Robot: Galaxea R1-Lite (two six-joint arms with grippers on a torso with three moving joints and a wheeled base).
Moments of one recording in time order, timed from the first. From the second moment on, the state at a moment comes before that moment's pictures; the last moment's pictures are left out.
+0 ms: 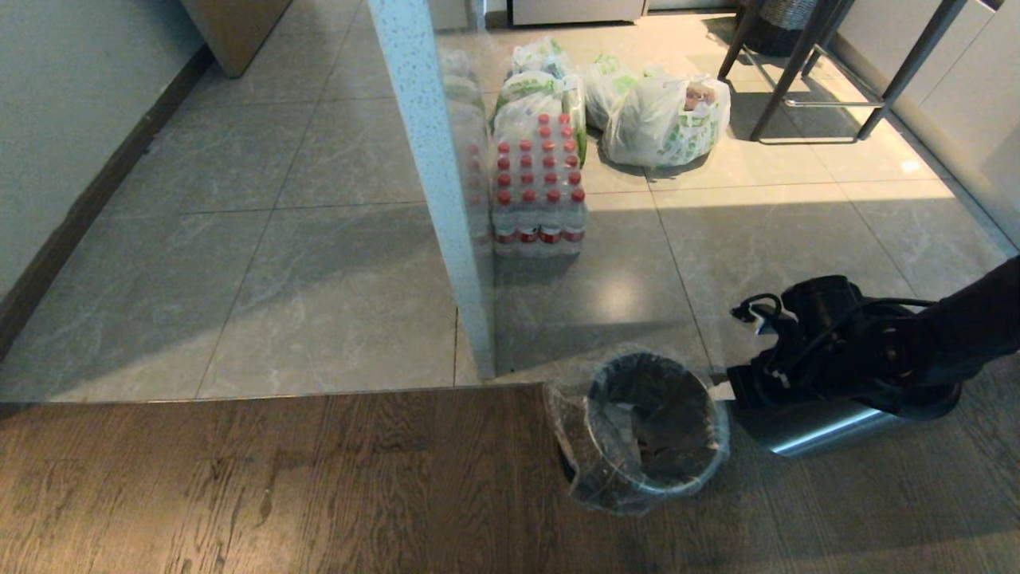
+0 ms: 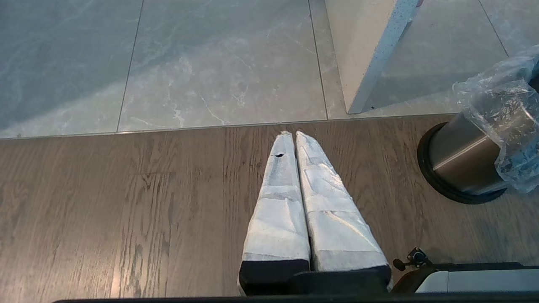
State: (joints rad) left arm 0.00 0.00 0.00 0.00 0.00 -0.01; right arm 0.05 2.06 -1.02 -0.14 0.33 -0.10
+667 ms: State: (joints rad) left arm 0.00 0.00 0.00 0.00 0.00 -0.01; right arm 0.05 2.13 -1.07 -0.17 0.33 -0.10
